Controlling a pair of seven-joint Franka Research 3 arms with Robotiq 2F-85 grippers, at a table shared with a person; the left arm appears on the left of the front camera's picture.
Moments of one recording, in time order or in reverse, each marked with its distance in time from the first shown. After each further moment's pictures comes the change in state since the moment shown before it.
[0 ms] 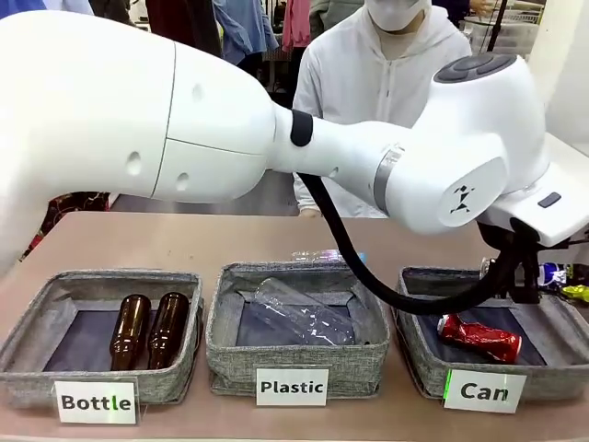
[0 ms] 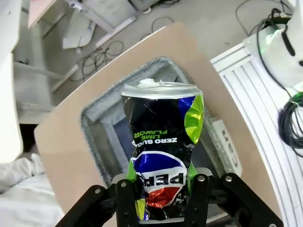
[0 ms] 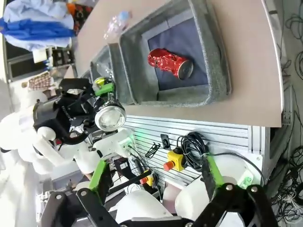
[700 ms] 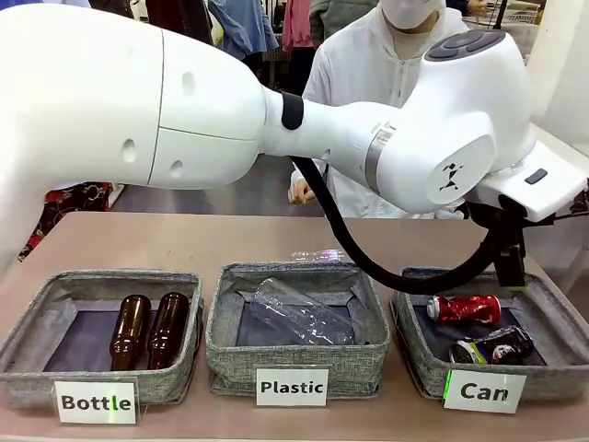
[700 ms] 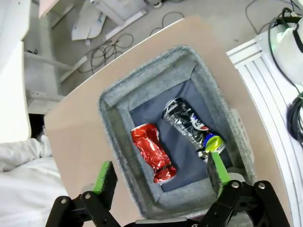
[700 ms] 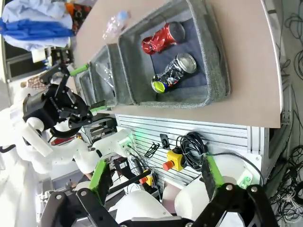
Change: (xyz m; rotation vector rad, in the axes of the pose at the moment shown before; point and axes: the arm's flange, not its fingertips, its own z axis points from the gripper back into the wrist) left arm -0.013 0.023 0.017 0.038 0.020 0.032; right arm 0.002 0.000 0.000 -0.003 0.003 -0.001
